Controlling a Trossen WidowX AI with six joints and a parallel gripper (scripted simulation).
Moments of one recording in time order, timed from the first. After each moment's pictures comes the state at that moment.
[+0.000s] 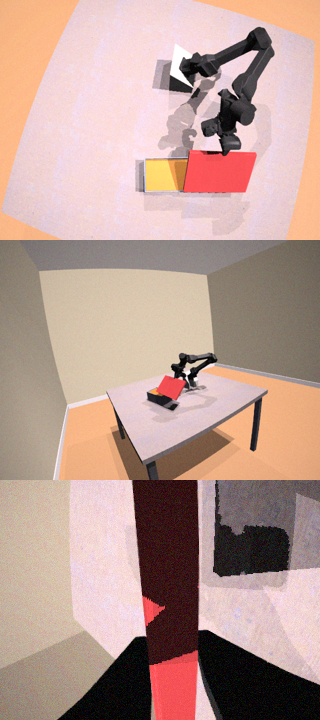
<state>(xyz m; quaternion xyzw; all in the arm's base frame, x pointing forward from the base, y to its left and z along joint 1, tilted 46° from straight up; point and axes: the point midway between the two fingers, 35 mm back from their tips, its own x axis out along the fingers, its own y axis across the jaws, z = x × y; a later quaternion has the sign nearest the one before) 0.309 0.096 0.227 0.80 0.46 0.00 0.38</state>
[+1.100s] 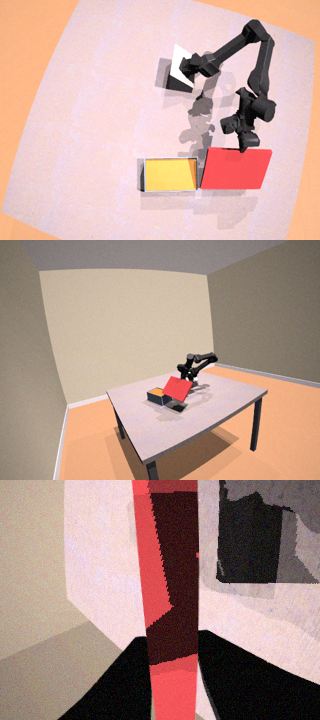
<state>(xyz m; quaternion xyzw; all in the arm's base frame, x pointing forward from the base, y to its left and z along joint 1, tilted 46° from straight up) 0.279 0.134 0.271 0.80 0.46 0.00 0.38</state>
